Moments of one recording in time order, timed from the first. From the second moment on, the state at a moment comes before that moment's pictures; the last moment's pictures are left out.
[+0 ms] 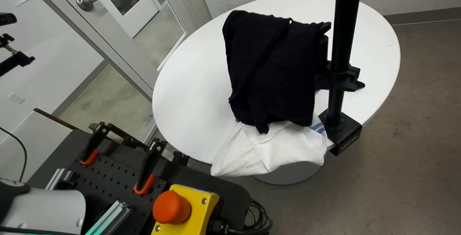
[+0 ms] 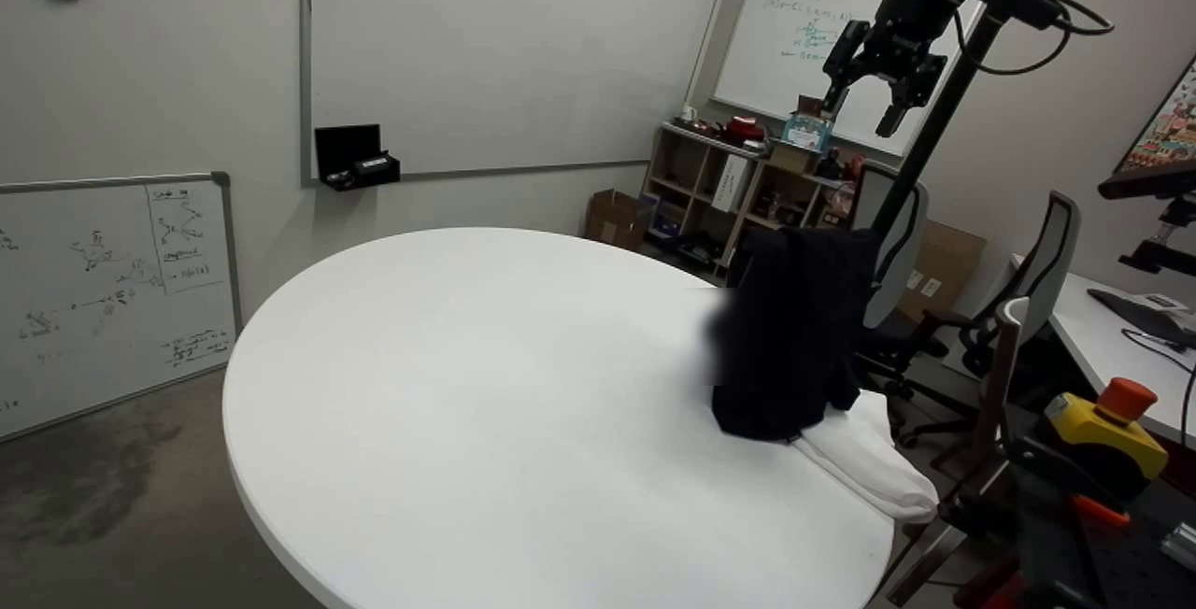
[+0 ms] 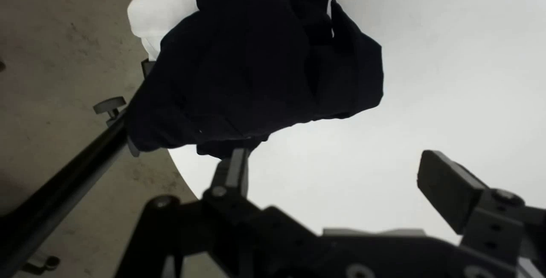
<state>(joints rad) -0.22 0.00 -0.23 -2.19 -0.01 2.26 0.24</state>
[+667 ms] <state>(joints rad) -0.24 0.17 -0.27 -2.17 -0.03 2.32 0.47</state>
